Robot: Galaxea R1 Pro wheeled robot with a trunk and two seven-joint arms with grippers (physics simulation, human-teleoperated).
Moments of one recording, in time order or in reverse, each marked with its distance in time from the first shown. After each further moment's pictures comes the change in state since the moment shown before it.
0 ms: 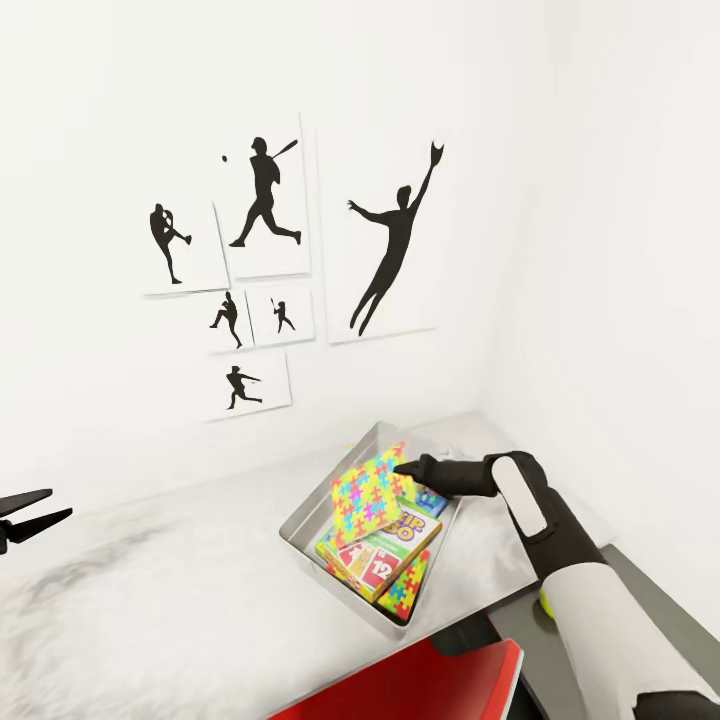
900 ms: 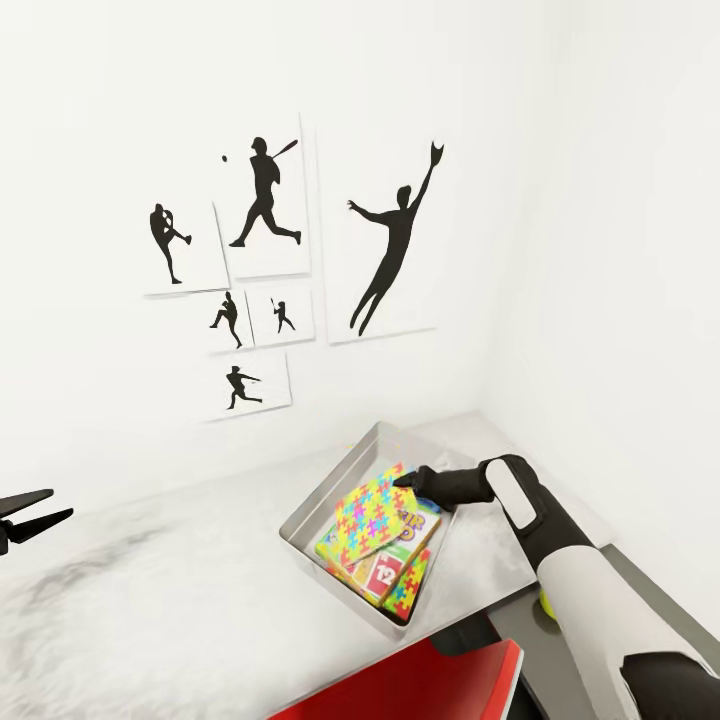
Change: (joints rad) left arm 0.000 -0.002 0.000 0.000 -0.001 0.000 0.000; right arm -0.067 -0.006 0.028 0.203 0.006 0.000 -0.011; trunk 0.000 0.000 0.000
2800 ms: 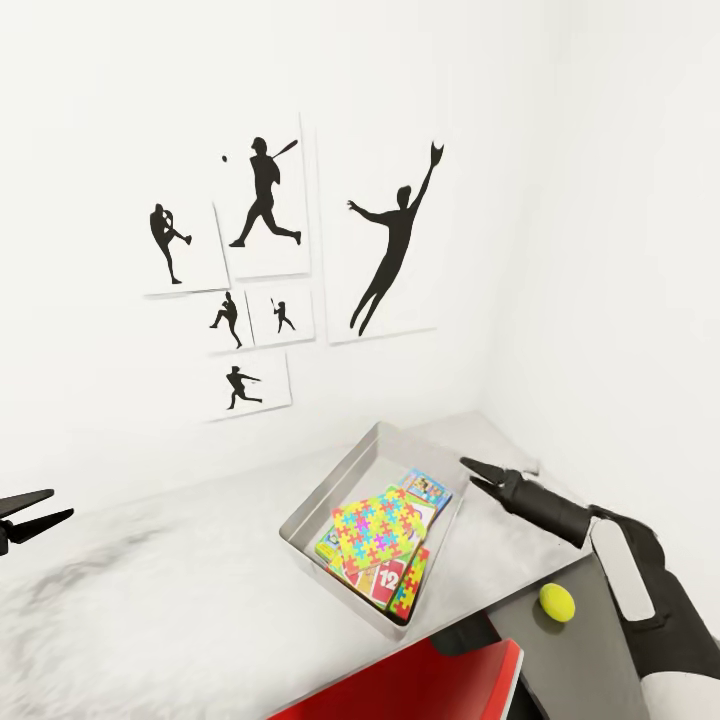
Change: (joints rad) left arm 0.000 0.000 -0.001 0.000 0.000 0.000 0.000; right arm 0.352 -0.129 -0.314 -0.455 0.027 -0.136 0.547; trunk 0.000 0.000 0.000
